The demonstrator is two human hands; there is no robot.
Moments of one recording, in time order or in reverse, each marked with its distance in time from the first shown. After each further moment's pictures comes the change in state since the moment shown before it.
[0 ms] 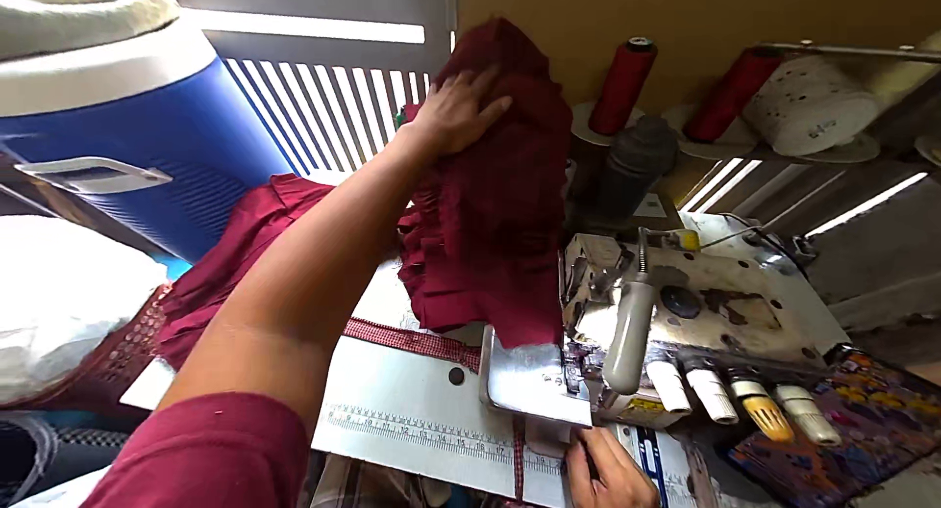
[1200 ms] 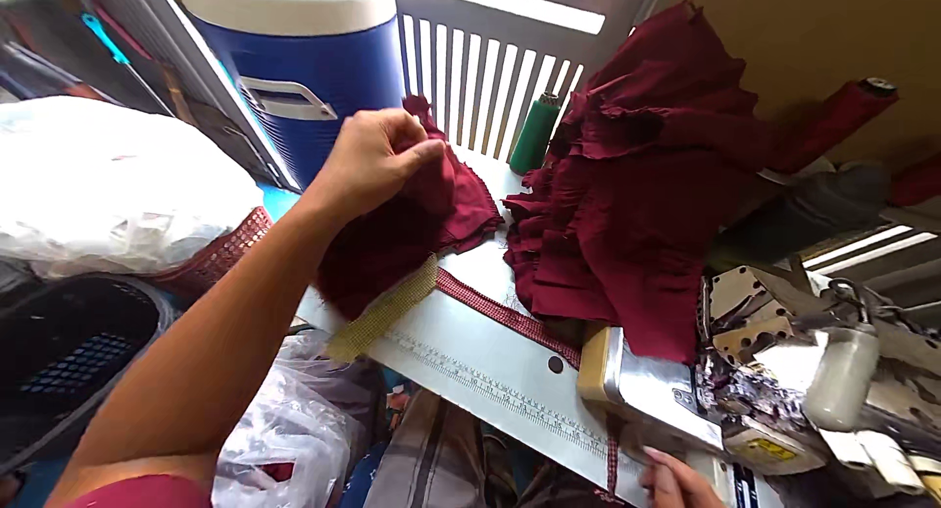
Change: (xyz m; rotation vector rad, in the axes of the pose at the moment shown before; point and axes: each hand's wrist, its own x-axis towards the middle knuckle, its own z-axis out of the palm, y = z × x) left_hand -0.303 -0.097 -0.129 -0.342 0.290 -0.330; right_hand -0.011 -0.037 -0.017 0.552 -0.146 -0.106
